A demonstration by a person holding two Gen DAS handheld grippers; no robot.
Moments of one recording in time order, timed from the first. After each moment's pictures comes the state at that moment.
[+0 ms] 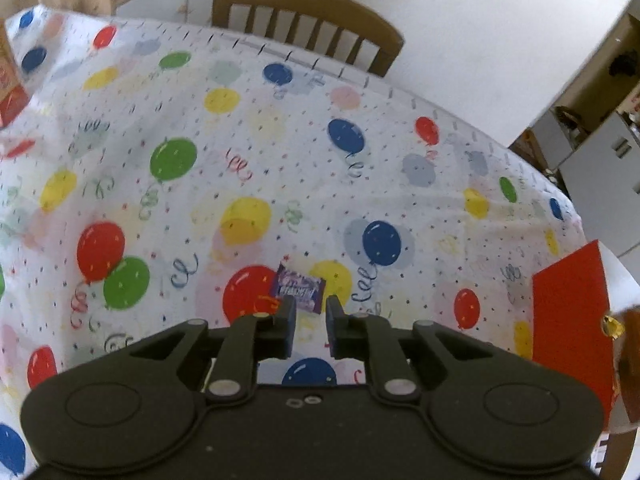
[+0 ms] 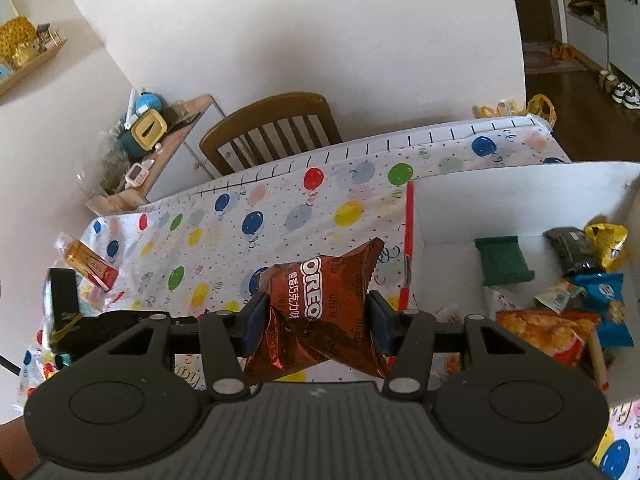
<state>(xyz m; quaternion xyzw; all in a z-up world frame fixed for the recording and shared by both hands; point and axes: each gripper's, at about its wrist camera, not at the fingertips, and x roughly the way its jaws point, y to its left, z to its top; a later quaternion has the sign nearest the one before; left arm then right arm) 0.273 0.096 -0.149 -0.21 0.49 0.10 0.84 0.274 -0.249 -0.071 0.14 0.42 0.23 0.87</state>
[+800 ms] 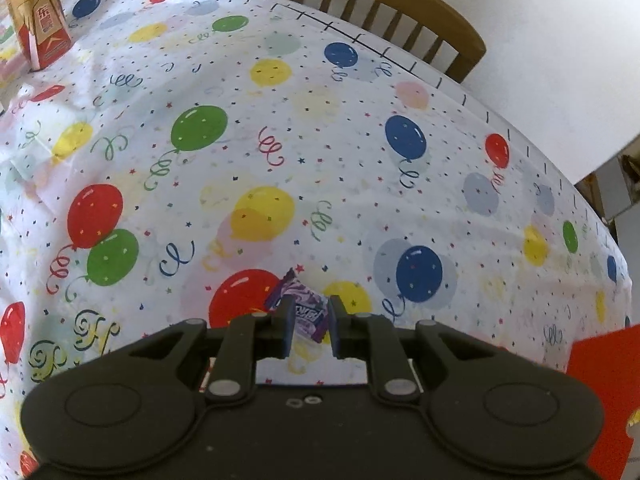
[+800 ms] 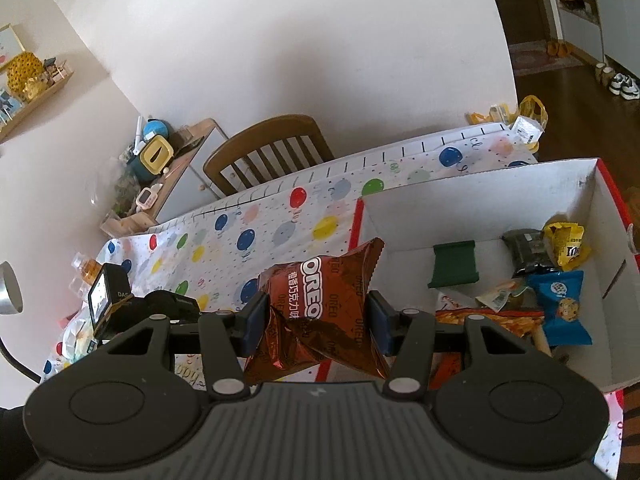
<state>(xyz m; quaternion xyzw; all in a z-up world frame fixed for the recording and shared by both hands) 0.310 0.089 -0.176 -0.26 0.50 0.21 0.80 0.264 -0.326 -0.064 0.18 0.40 0.24 0.87</state>
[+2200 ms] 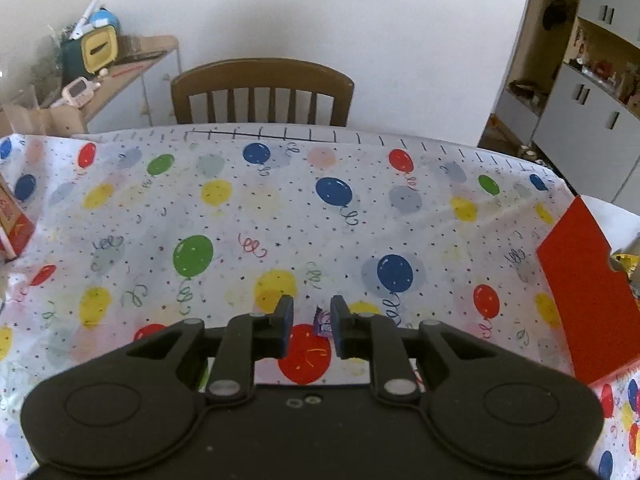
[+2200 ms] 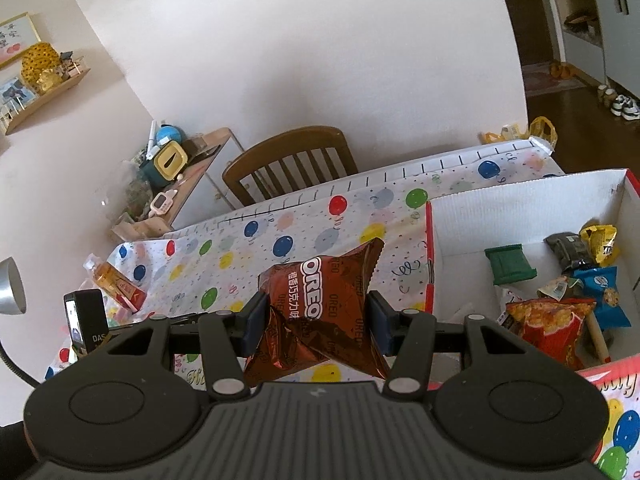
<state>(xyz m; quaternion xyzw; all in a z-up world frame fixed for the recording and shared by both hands) 0.252 0.101 -0.122 -0.06 0.41 0.04 0.91 0.227 -0.246 -0.040 0.17 0.37 0.22 0.89</state>
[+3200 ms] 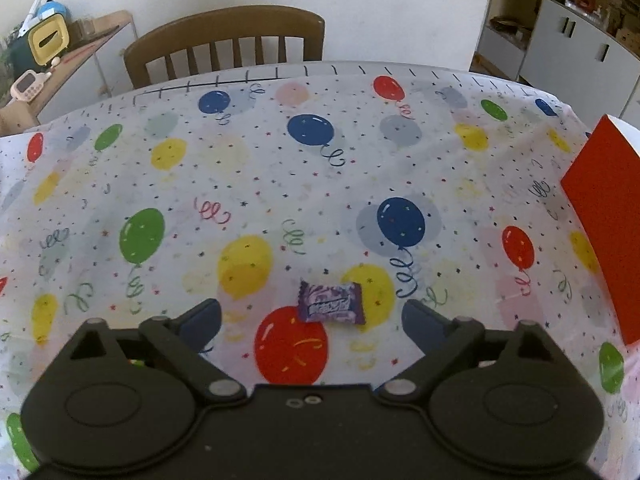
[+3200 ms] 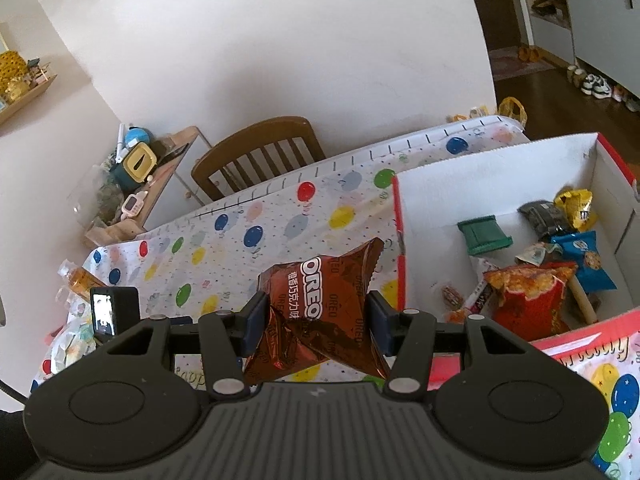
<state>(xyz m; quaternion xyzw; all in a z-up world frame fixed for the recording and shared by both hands) 0.296 0.086 -0.184 0.00 0.47 0.01 0.88 0.223 -0.253 -0.062 0.18 0.39 0.18 0.89</state>
